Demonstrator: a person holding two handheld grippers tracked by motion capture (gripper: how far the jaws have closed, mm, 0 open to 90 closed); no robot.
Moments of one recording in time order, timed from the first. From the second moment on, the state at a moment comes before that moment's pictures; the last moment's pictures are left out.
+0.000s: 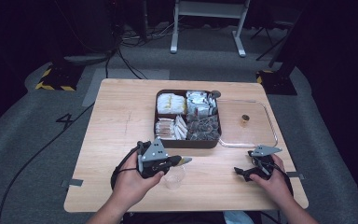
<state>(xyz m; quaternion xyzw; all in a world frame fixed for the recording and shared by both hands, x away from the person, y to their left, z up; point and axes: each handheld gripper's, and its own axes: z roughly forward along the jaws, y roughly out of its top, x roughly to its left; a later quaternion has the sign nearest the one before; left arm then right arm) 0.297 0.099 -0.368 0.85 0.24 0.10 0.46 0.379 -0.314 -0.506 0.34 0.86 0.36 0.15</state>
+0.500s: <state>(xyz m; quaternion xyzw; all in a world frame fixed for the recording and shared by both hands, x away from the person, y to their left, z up) 0.291 0.104 -0.388 0.85 0.25 0.09 0.46 0.379 -0.314 -0.506 0.34 0.86 0.36 0.15</state>
